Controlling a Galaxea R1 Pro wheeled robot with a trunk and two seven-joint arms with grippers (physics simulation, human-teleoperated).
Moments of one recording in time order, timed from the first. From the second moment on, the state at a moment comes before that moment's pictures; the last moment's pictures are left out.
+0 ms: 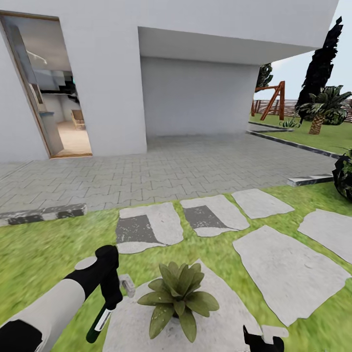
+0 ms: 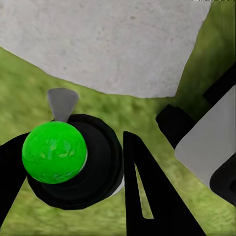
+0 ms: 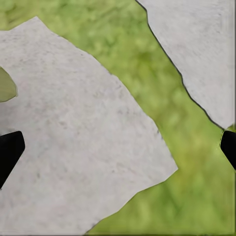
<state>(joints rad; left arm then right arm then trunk) -0.80 0.10 -0.43 -0.60 -1.01 0.81 -1.38 -0.42 -0.08 0.00 -0.07 -0.09 -0.52 -0.05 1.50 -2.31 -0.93</state>
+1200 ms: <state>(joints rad) -0.80 0.10 -0.42 -0.52 -1.00 0.81 -1.35 -0.42 -0.08 0.00 -0.07 -0.09 -0.52 -0.05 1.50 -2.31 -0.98</state>
